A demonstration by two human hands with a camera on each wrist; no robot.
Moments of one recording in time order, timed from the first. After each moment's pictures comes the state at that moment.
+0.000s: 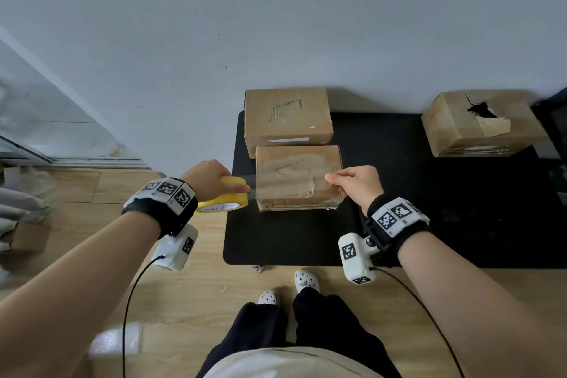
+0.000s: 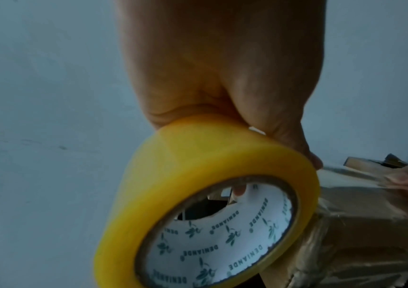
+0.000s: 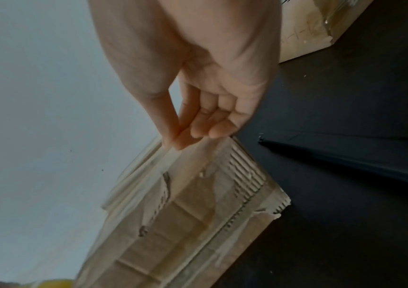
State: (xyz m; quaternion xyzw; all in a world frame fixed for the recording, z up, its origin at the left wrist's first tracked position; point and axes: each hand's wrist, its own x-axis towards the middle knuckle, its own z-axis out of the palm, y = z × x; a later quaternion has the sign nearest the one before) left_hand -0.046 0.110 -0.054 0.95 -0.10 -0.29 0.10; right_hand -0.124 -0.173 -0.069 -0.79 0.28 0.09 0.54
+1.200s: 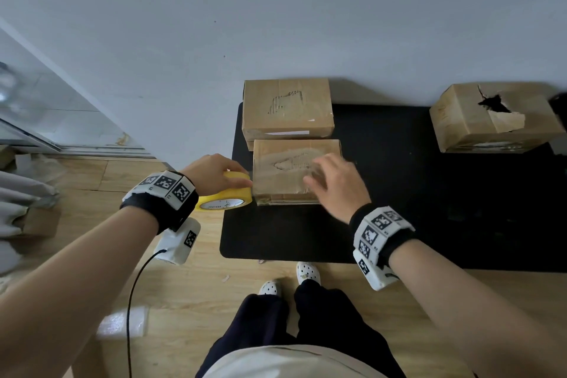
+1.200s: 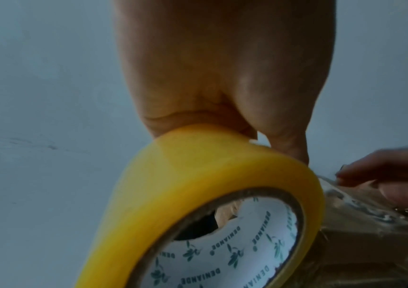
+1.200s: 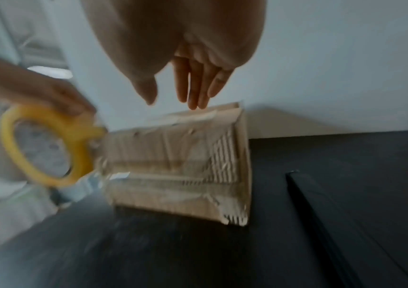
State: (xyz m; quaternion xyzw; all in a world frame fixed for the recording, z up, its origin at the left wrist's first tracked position) left_hand -0.052 0.097 -0.045 0.93 -0.11 -0.31 0.16; right_hand -0.131 -0.157 -0.084 -0.97 -0.05 0.00 0.24
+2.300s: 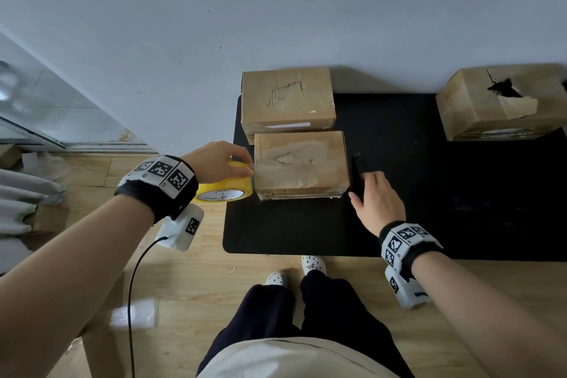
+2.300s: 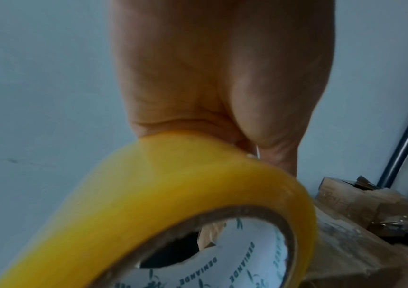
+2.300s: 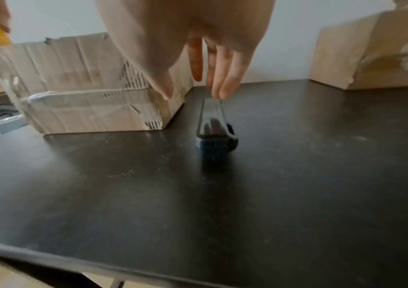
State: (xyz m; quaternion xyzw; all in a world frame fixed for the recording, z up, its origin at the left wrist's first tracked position) left_hand -0.046 0.081 -0.020 0.91 -0.17 -0.32 0.17; right_hand -0.171 -0.210 -0.134 -0.99 0.10 0.06 0.12
